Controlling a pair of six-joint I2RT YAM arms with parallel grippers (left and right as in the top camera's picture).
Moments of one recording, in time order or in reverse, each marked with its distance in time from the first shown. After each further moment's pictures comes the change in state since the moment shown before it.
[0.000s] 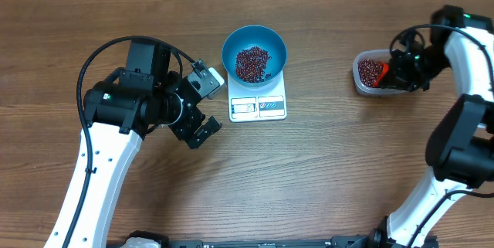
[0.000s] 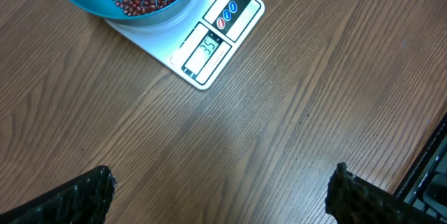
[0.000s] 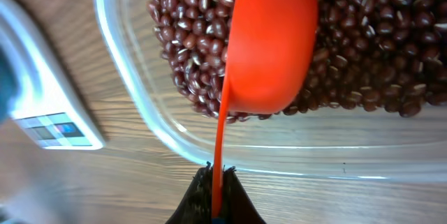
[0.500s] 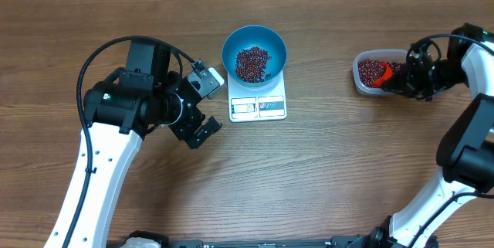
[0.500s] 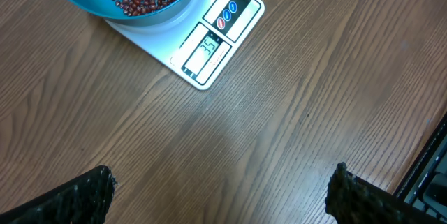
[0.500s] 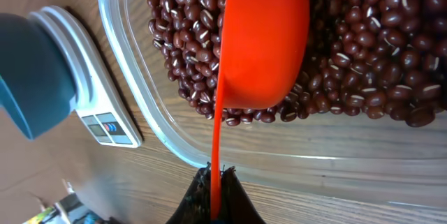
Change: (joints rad) left arm 0.000 0.000 0.000 0.000 0.000 0.000; right arm -0.113 0.001 -0.115 0.077 -0.214 -0.048
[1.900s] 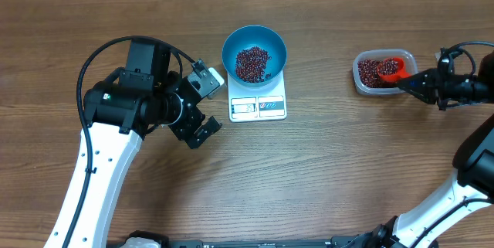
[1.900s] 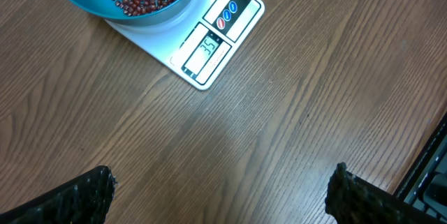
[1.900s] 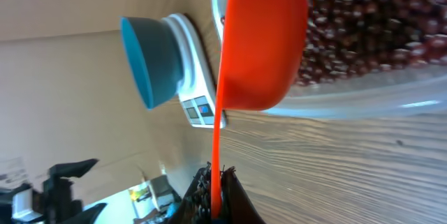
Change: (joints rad) left arm 0.000 0.000 0.000 0.000 0.000 0.000; right arm -0.179 0.004 -0.006 -0.210 -0.362 -0.246
